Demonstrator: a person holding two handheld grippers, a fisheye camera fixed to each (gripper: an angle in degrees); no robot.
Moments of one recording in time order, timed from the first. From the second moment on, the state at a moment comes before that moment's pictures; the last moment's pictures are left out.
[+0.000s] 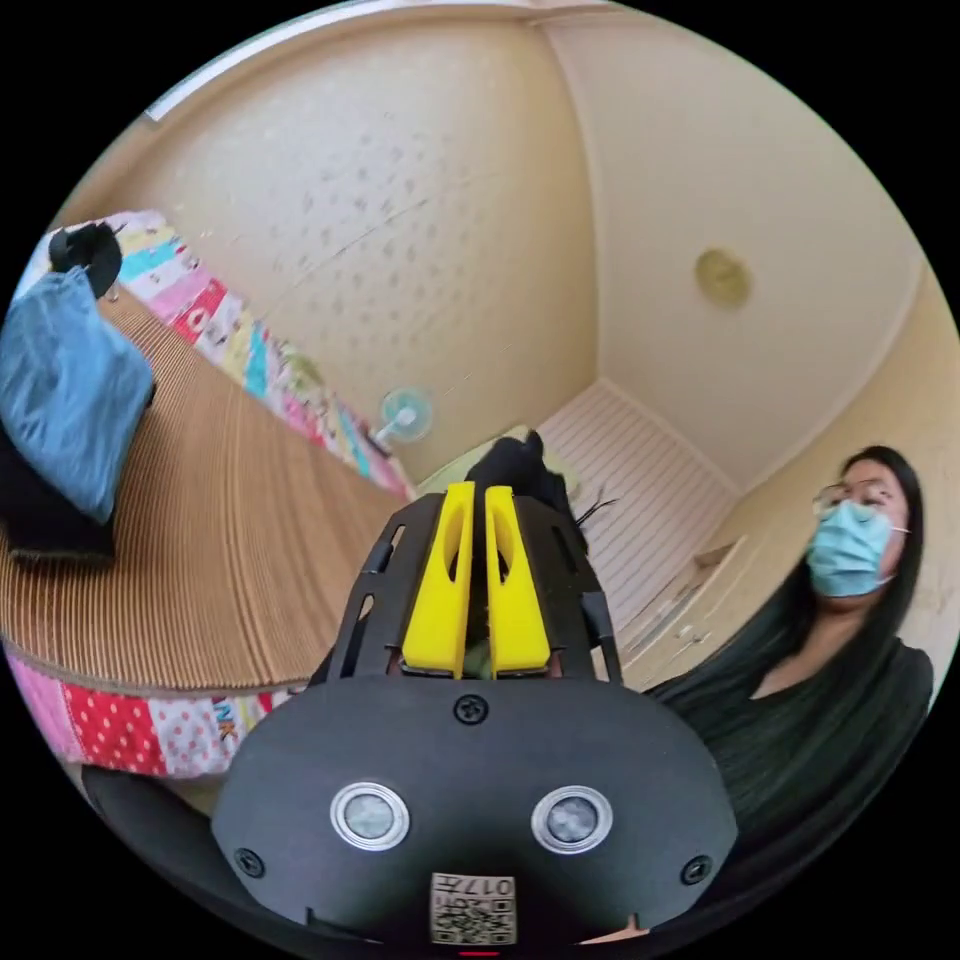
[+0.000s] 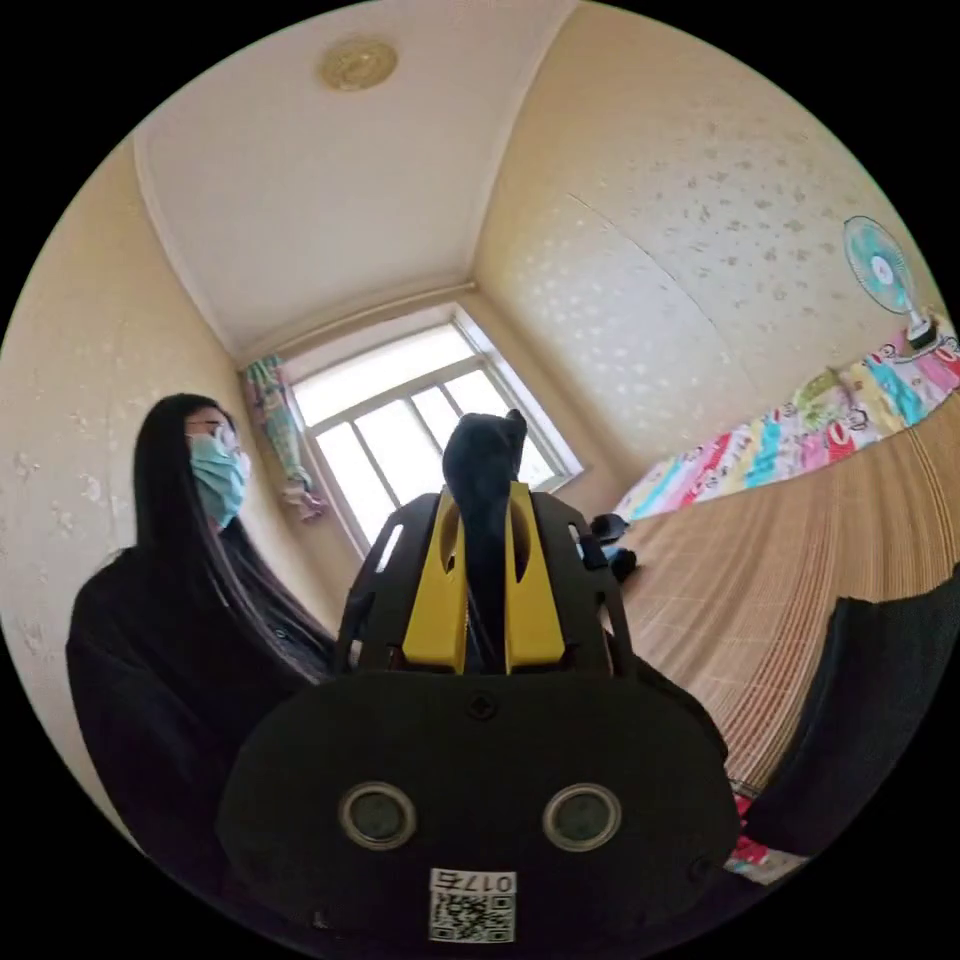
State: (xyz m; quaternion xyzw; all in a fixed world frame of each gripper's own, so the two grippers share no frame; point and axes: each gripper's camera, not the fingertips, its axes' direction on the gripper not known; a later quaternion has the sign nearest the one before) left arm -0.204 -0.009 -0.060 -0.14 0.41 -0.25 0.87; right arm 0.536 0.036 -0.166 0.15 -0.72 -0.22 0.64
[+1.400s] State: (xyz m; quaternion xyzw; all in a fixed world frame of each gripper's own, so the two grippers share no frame) left arm -0.072 -0.172 0.144 -0.32 0.25 -0.04 0.91; right arm 0.374 -0.158 -0.192 0.18 -0.33 -0.18 0.91
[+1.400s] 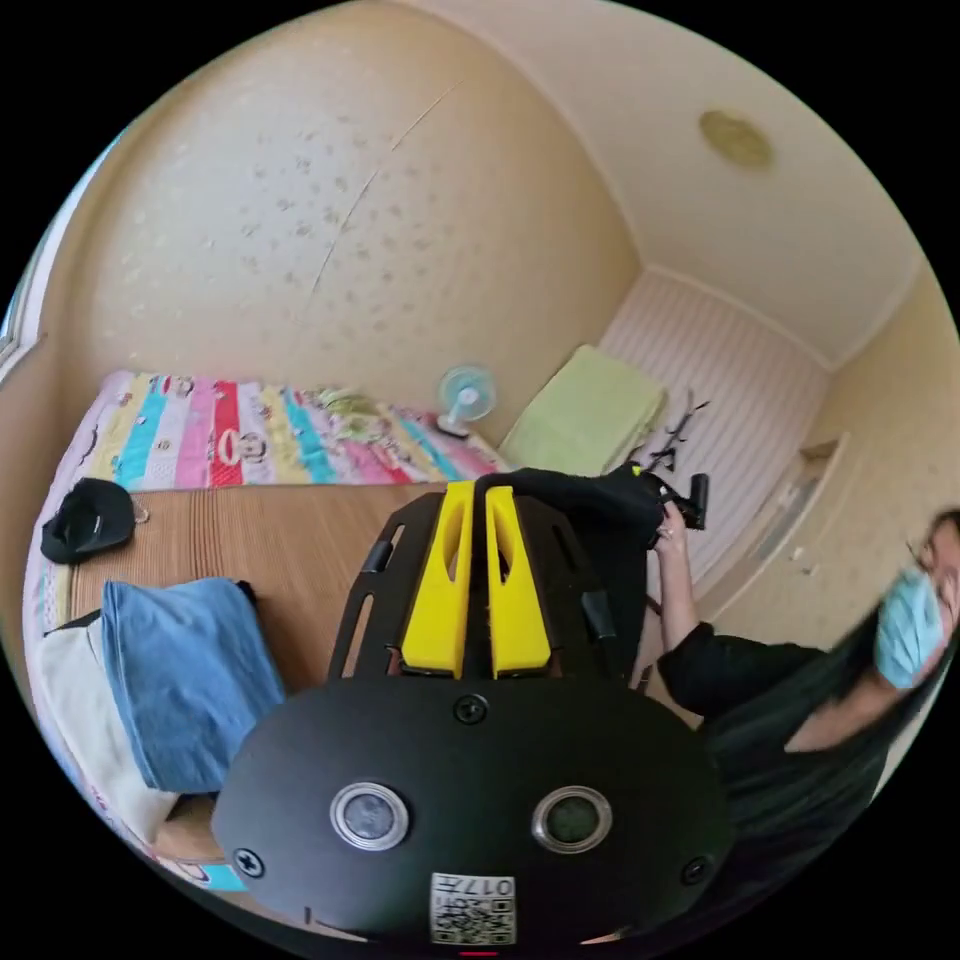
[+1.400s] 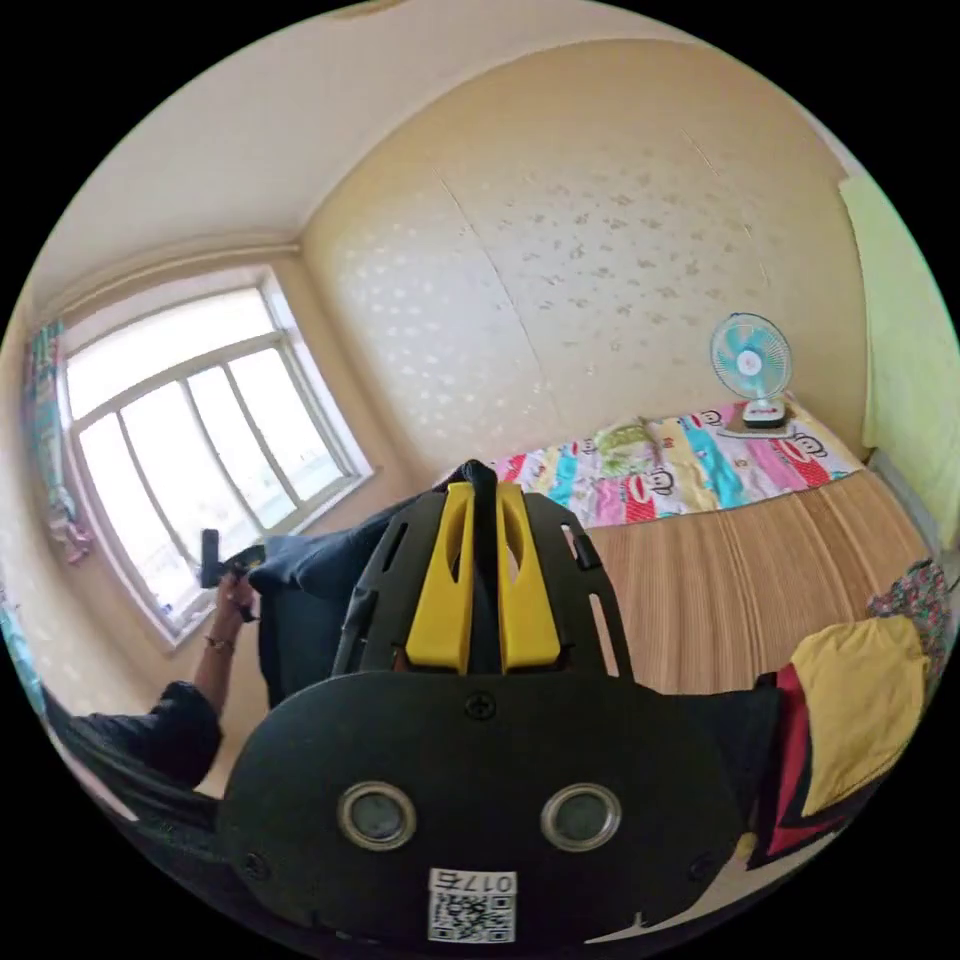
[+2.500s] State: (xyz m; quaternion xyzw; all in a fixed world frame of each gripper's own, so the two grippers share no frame) left arm -0.046 0.155 0.103 -0.50 0.02 -0.03 0.86; right arm 0.269 0.270 0.178 0.01 -0.09 -0.28 0.95
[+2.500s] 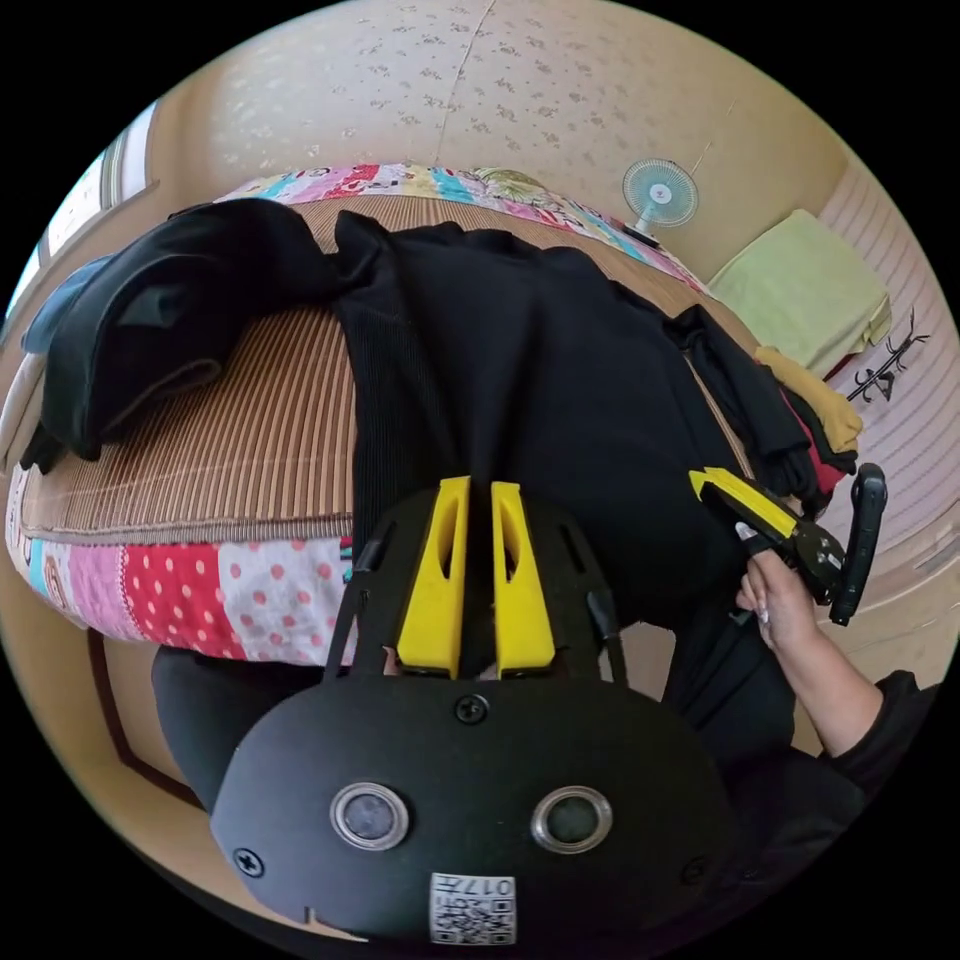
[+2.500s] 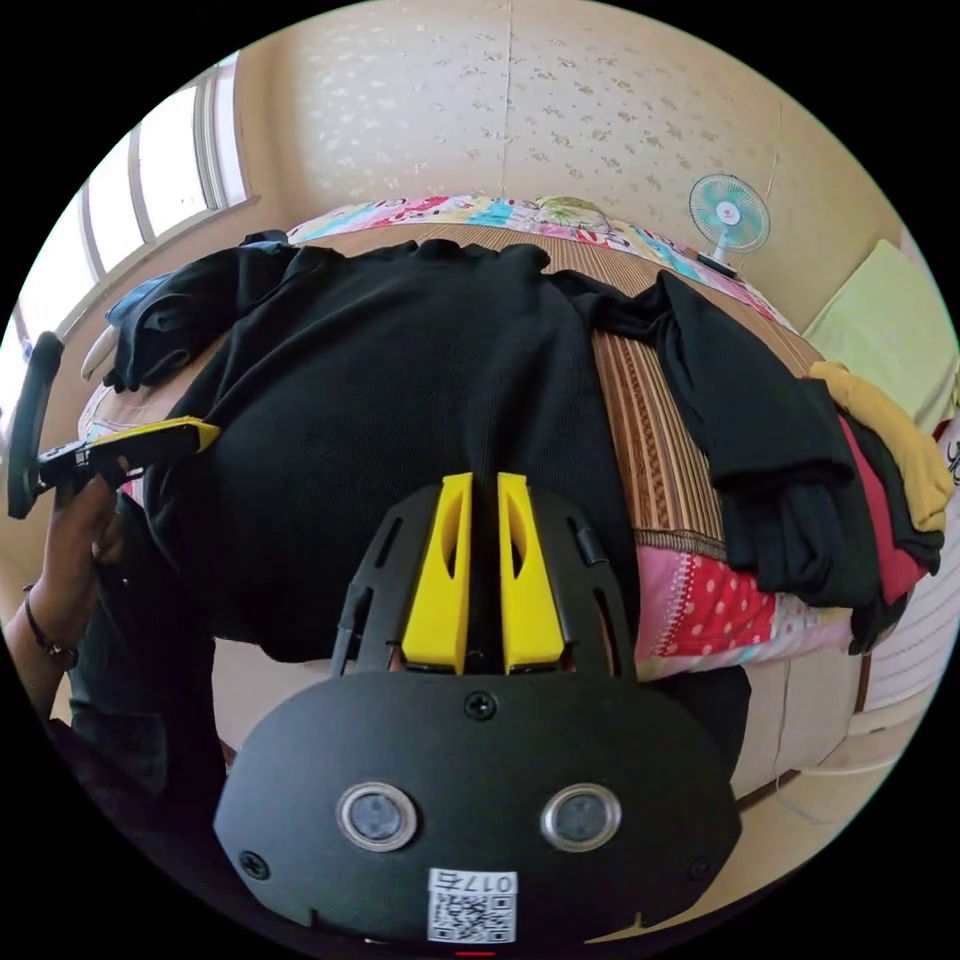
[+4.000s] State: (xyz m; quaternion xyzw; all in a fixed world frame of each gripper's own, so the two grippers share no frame) left arm -0.125 -0.036 0.269 -0.26 0.29 -0.14 0.91; right arm 0.297 0.242 0.222 0.01 -0.15 -0.21 0.97
